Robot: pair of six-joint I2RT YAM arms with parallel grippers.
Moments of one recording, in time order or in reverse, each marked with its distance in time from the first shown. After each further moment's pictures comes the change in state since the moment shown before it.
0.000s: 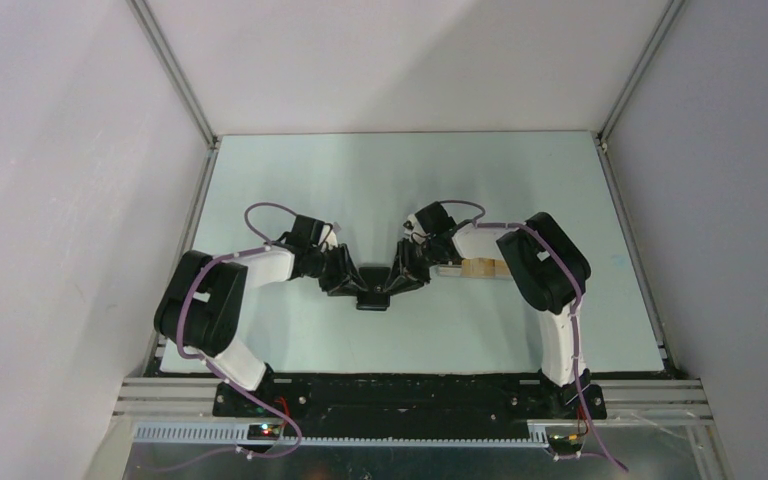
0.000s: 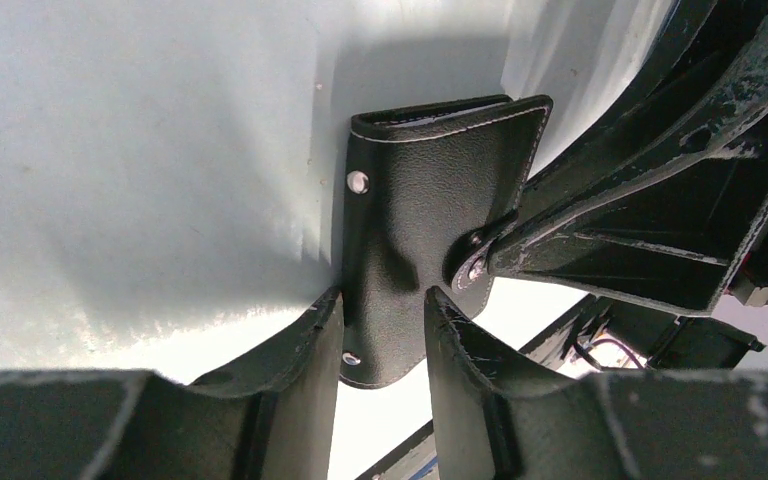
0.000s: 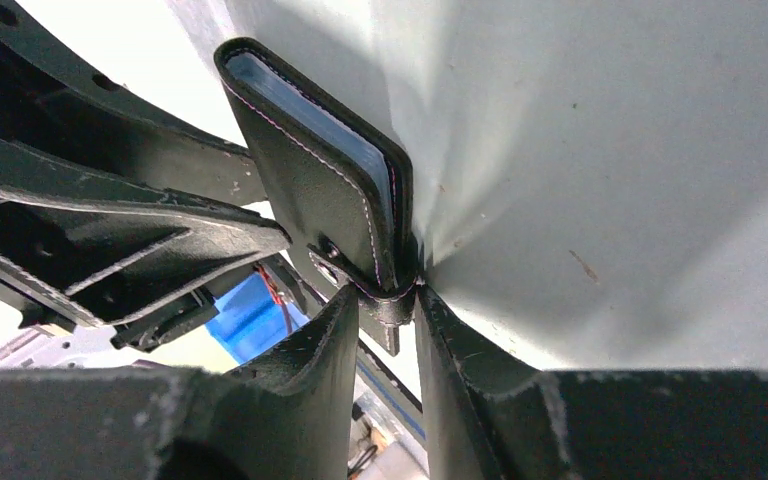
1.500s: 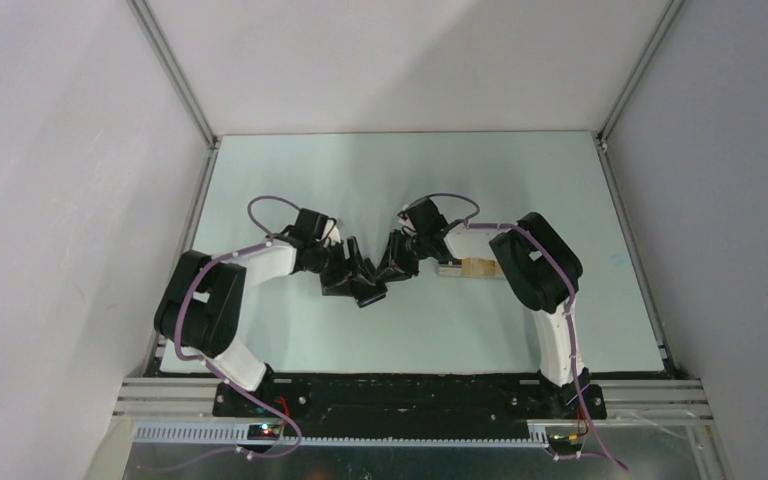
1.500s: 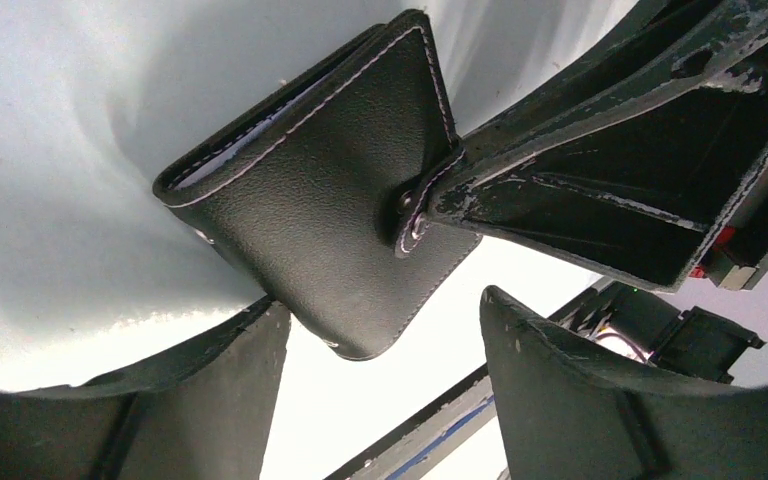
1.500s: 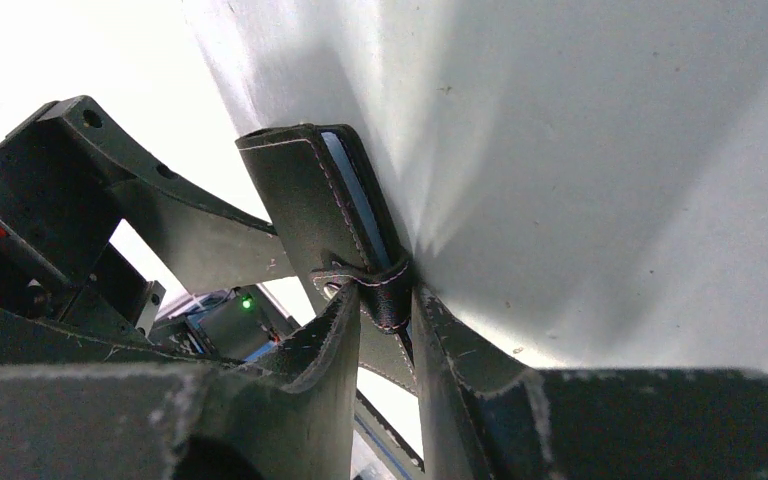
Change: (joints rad) left arm -0.018 -0.003 0.063 -0.093 -0.025 0.015; right arm 0.039 0.040 0.047 0.135 0.129 0.104
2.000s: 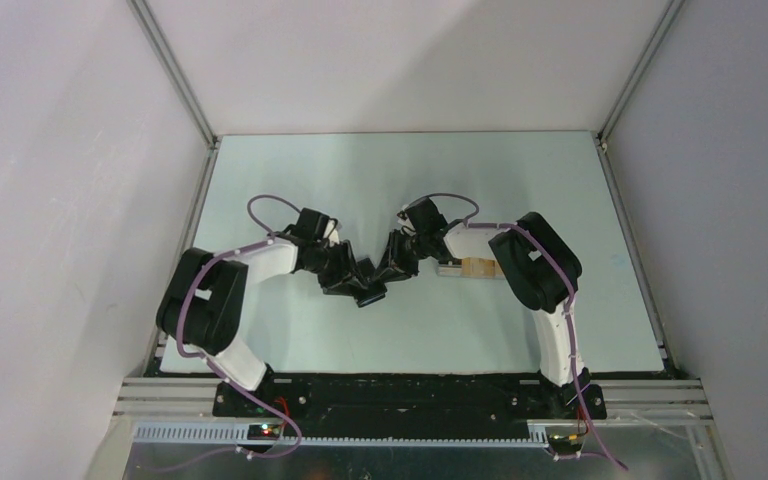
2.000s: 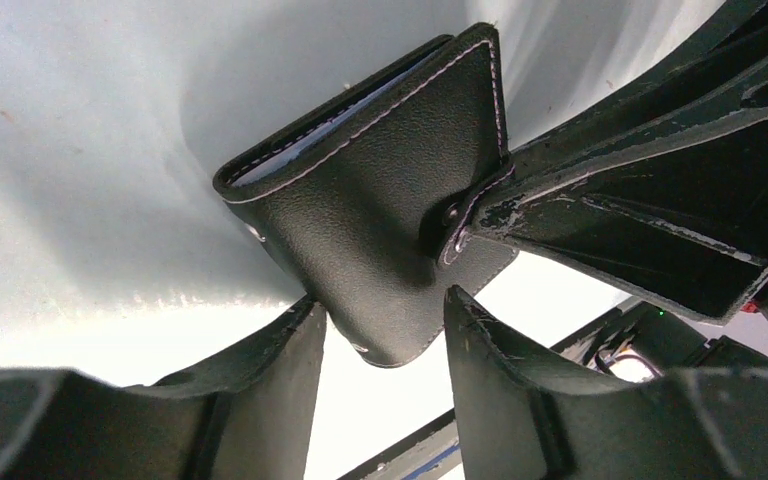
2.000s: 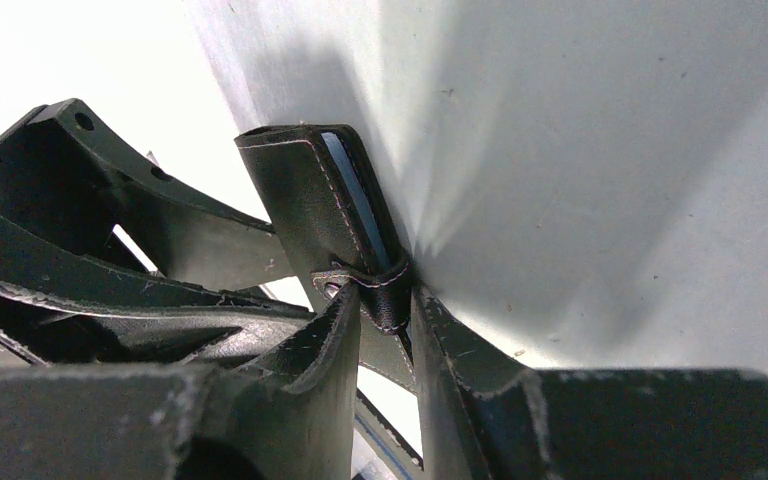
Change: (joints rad) left arm -0.006 0.015 0.016 -0.042 -0.073 0.002; right arm 0.001 0.007 0.010 -0.008 -0.005 -0.004
